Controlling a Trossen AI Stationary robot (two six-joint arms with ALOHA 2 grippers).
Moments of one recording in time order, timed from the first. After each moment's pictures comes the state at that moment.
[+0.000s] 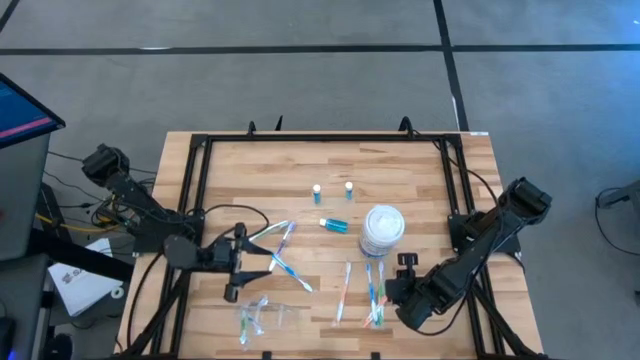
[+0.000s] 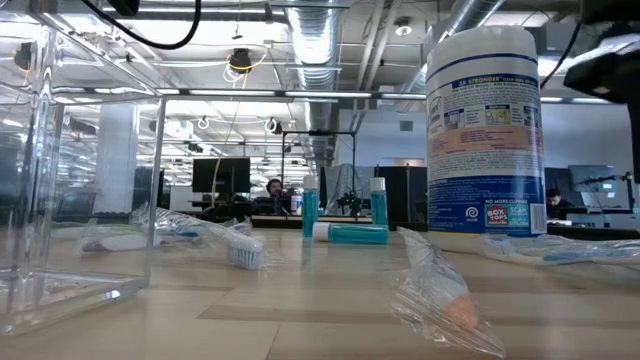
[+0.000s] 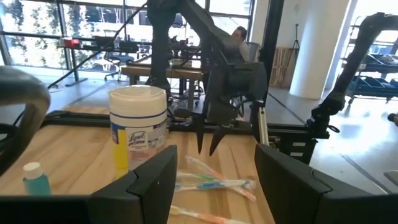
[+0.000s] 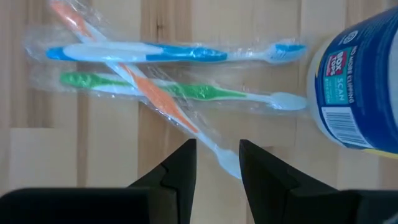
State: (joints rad) left arm -0.75 1.07 0.46 0.63 -0.75 -0.09; right arm 0.79 1.64 1.02 -0.80 0.33 0.70
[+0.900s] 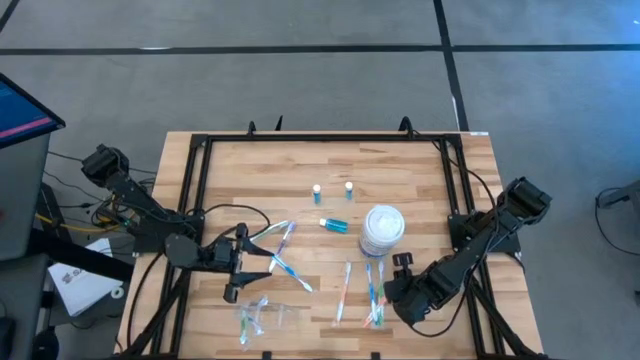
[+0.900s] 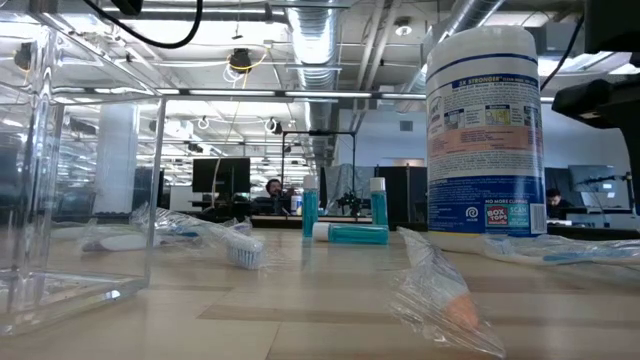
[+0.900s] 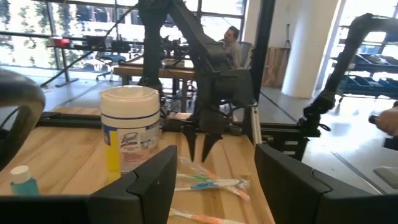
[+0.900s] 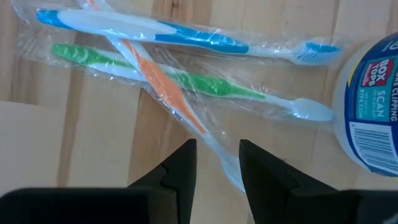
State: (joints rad) left arm -0.75 1.07 0.46 0.63 -0.70 -0.09; right arm 0.76 1.64 0.94 -0.68 0.28 0.55
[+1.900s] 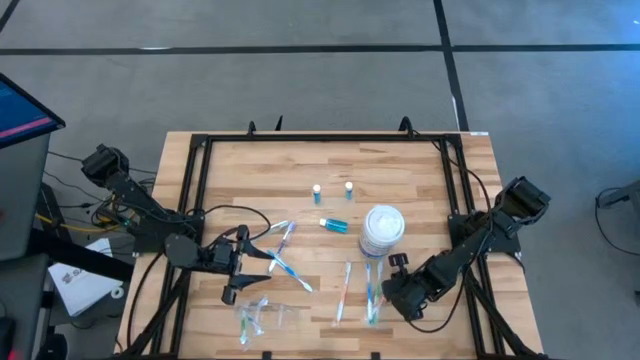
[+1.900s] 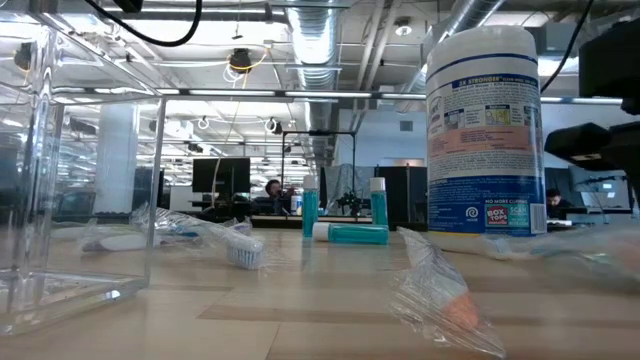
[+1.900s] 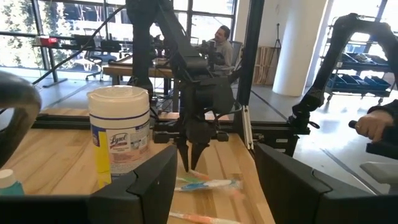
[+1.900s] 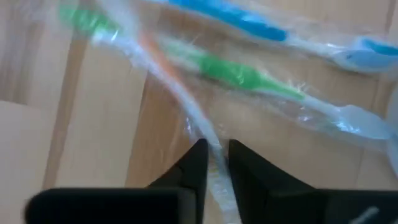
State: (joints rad) left arm -0.75 1.07 0.46 0.63 -0.66 -0.09; right arm 0.72 1.64 0.80 -0.44 0.21 0.47
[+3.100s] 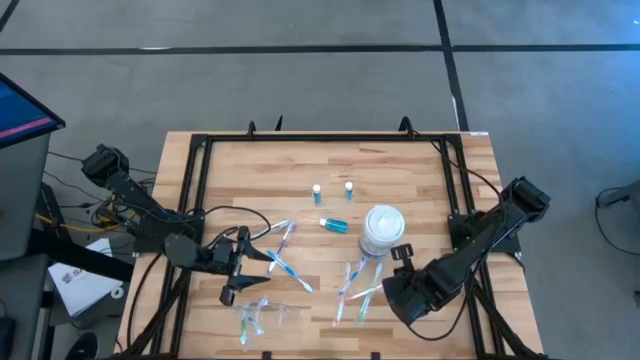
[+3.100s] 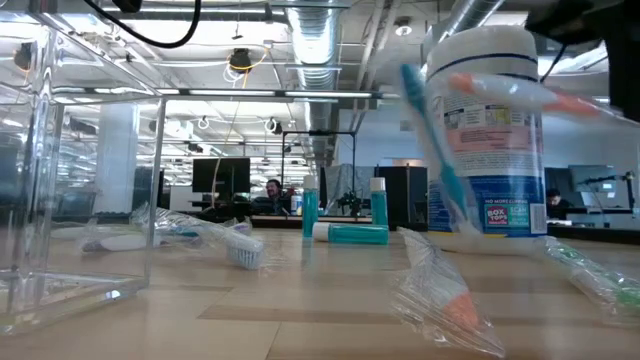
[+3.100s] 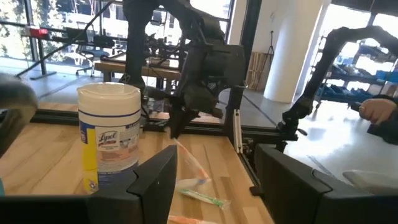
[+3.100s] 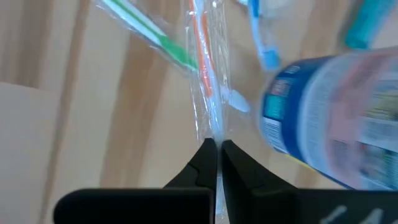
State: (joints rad) left arm -0.75 1.07 0.46 0.64 -0.64 -0.15; right arm 0.73 1.64 1.22 -1.08 0.34 0.44
